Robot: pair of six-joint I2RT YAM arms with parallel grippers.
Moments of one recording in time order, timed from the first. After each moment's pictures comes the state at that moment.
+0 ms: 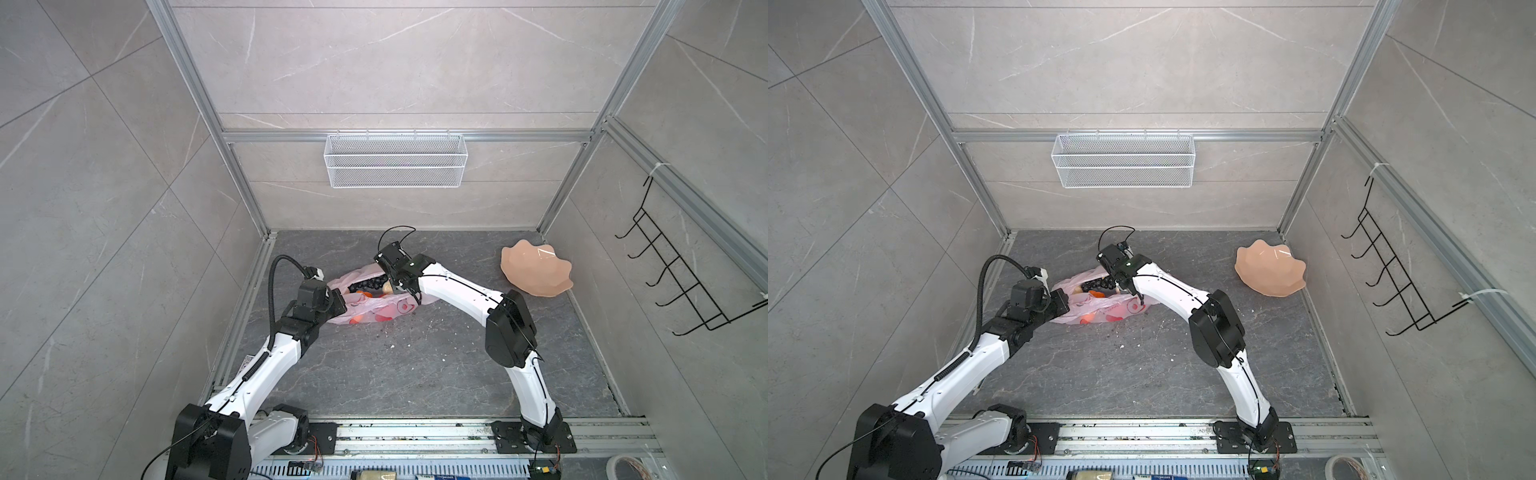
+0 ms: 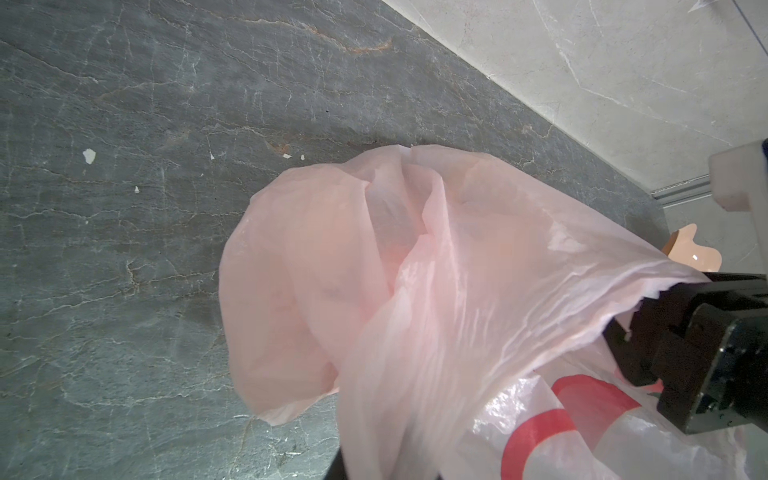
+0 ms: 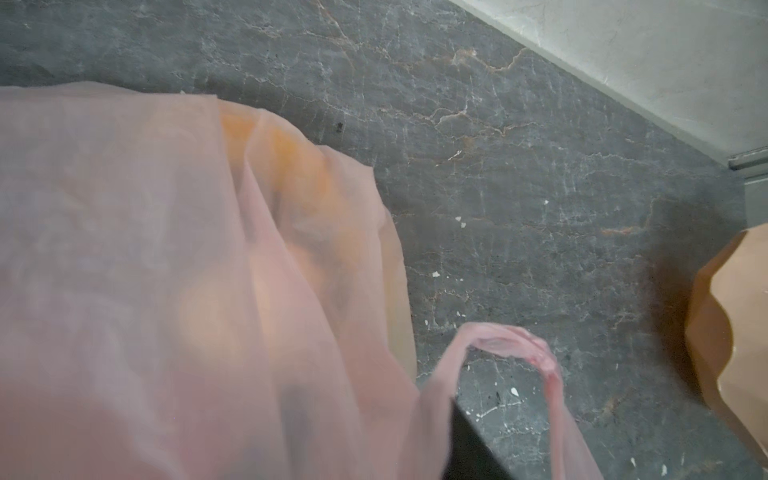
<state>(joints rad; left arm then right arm) -0.29 1.12 0.69 -0.22 0.00 -0.60 0.78 2.20 1.96 -0.89 0.52 0.33</state>
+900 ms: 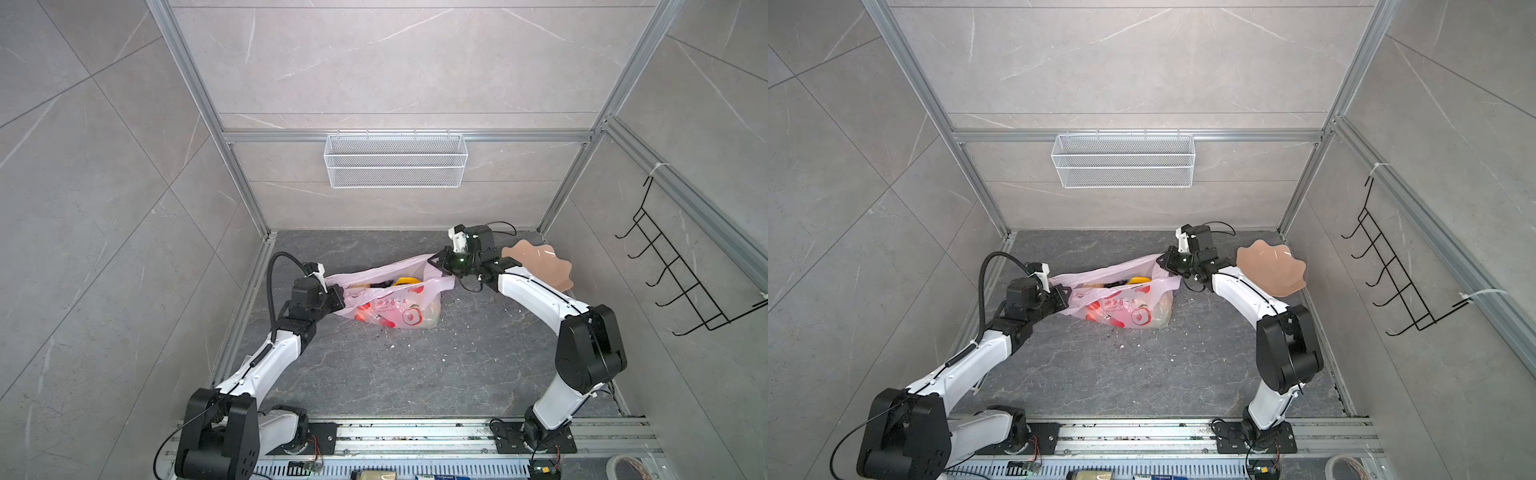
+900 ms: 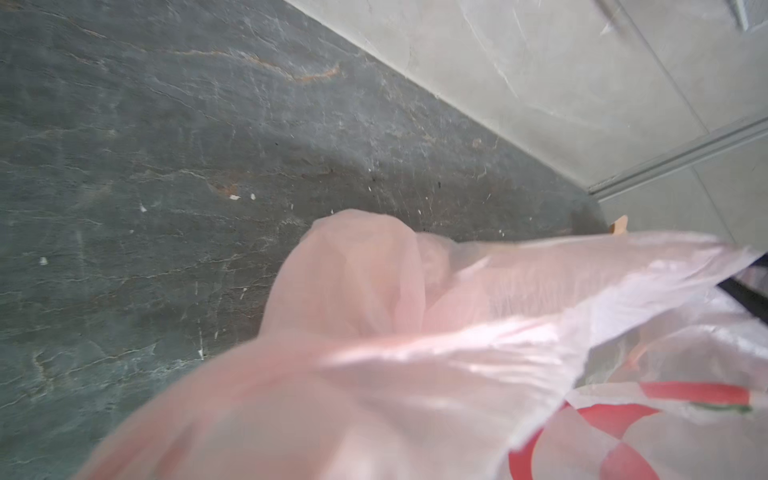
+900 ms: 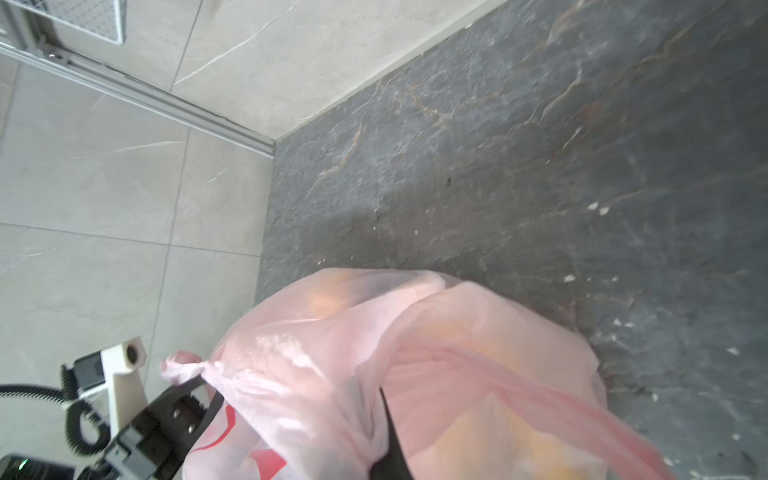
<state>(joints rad) -0.24 1.22 0.67 0.00 0.19 -0.50 0.37 1.74 1.37 -0.22 -0.42 0.70</state>
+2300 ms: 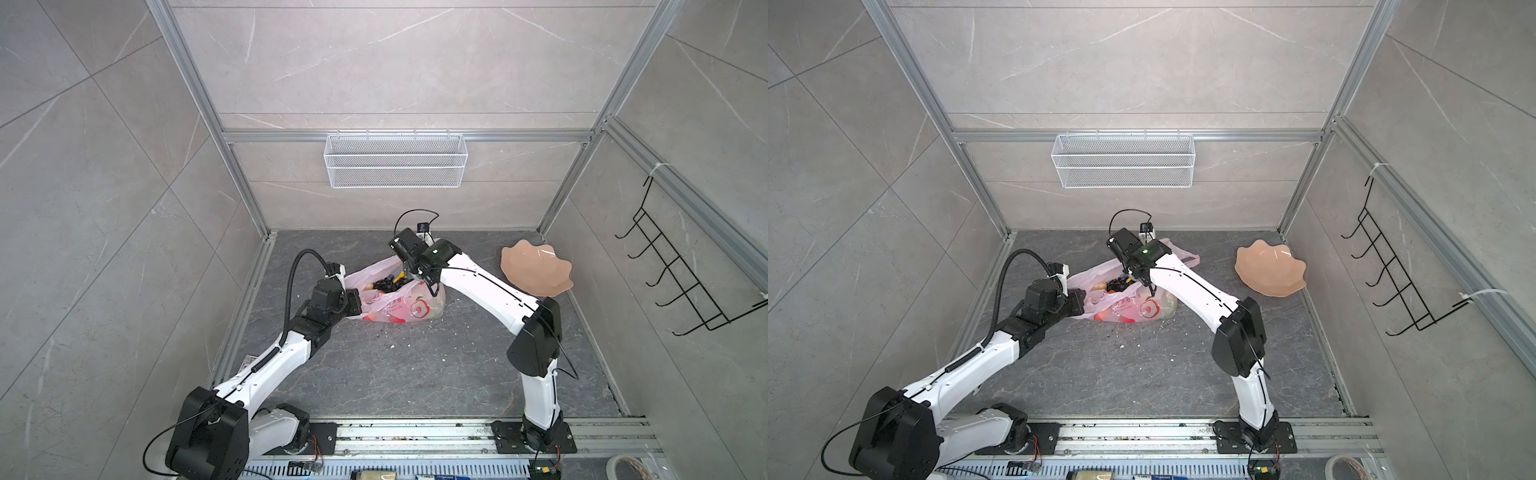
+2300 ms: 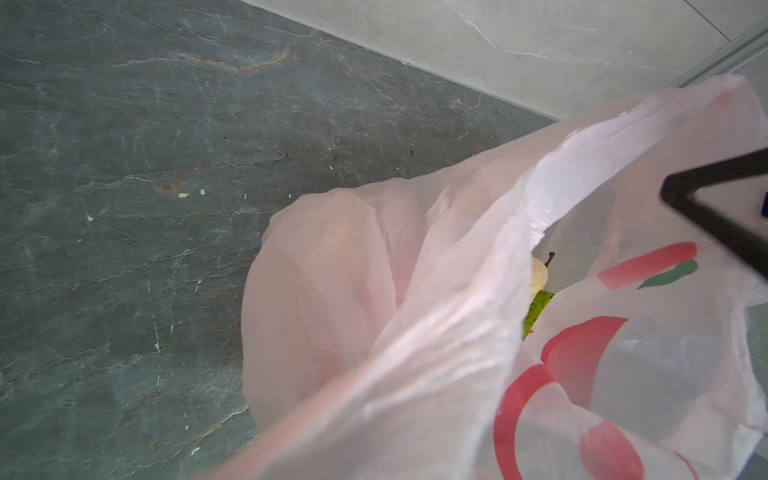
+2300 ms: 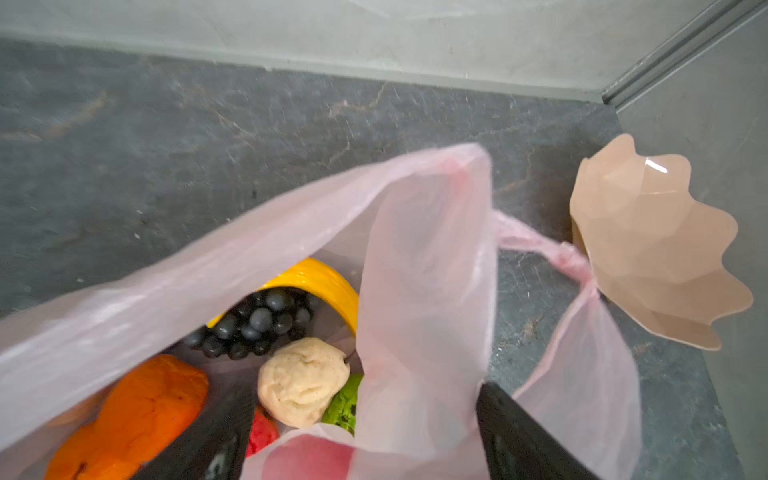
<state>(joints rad) -0.42 1.18 0.69 -0.07 0.01 -0.47 0.76 2.04 1.99 -1.09 0.65 0.62</state>
